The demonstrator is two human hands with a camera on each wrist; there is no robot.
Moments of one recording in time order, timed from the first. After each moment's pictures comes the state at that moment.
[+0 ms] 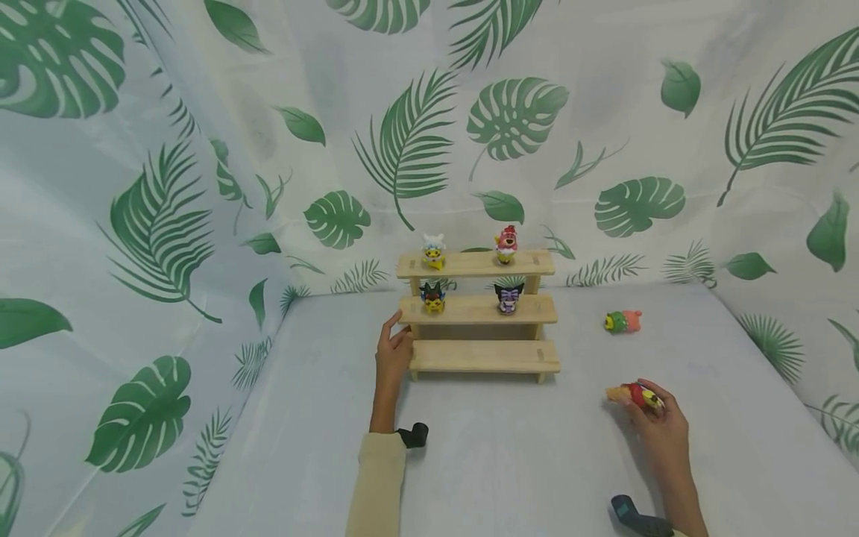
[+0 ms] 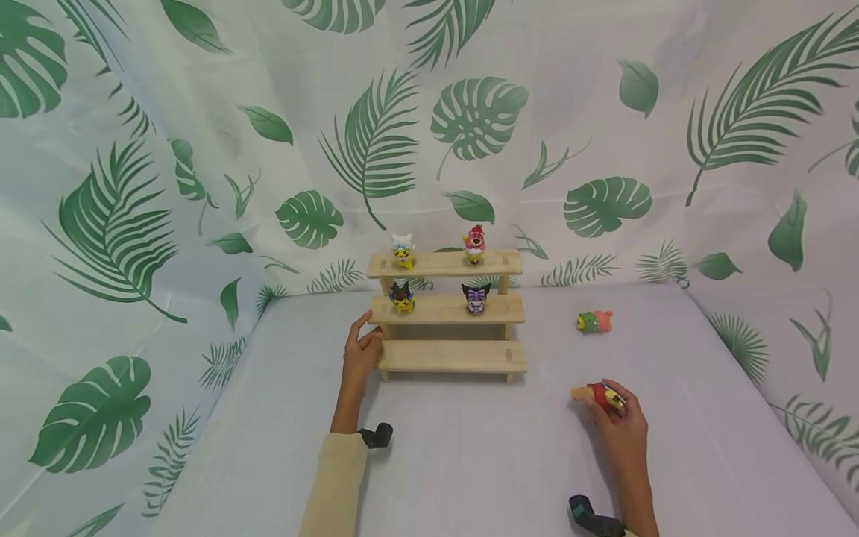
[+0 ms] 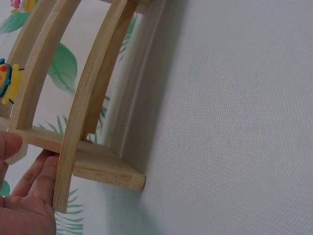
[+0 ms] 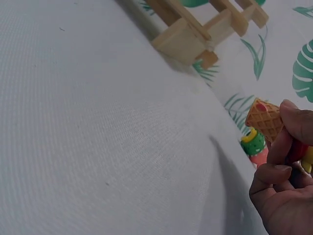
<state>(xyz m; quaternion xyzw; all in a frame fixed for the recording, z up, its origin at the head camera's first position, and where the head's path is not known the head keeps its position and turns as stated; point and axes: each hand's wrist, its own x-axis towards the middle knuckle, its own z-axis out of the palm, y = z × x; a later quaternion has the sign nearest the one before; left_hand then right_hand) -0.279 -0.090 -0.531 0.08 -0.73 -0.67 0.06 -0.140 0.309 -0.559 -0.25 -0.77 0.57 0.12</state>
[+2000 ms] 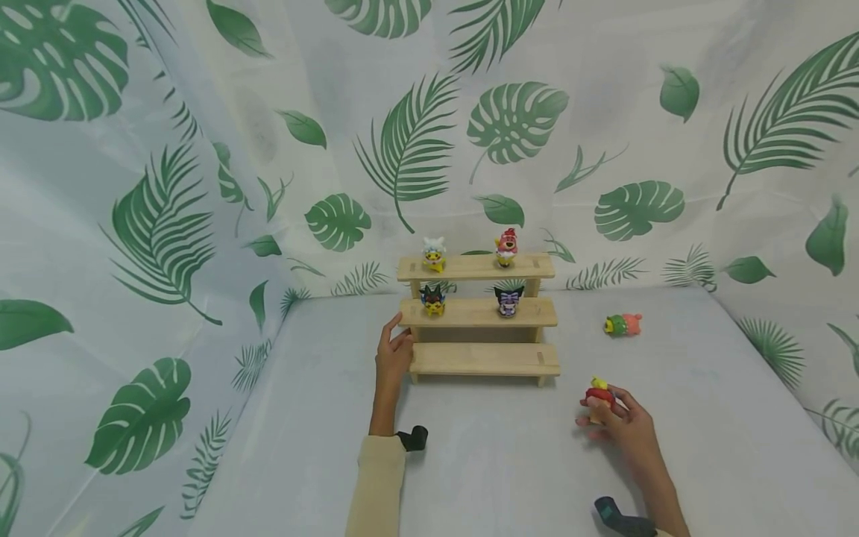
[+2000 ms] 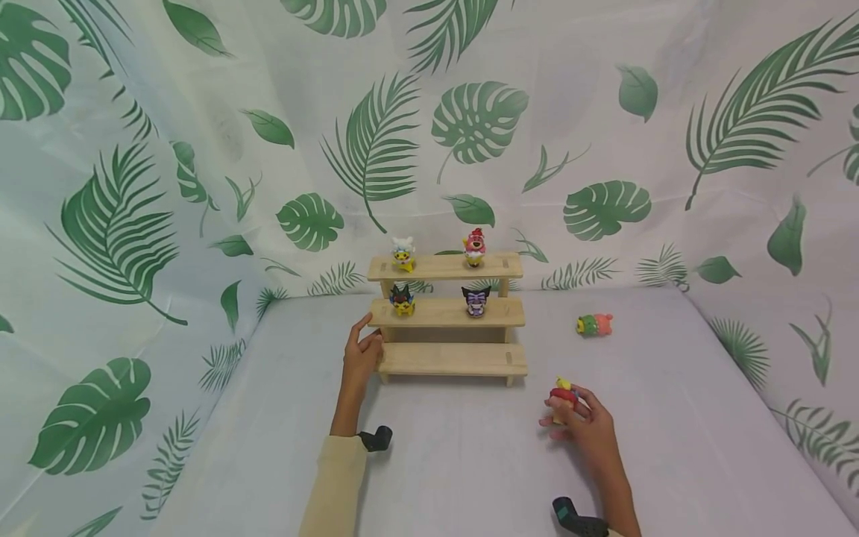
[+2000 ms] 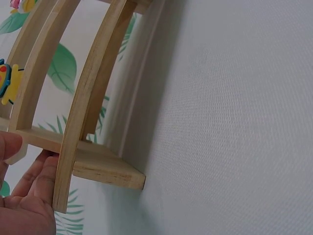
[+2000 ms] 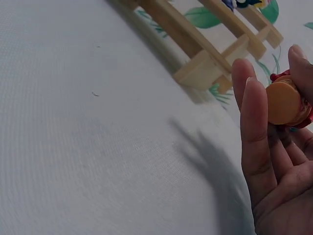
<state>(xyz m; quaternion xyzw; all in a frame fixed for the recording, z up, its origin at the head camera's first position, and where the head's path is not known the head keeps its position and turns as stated) -0.280 -0.090 -0.533 0.09 -0.74 -0.67 0.06 -0.152 0.289 -0.560 -0.16 -0.75 0.64 -0.01</state>
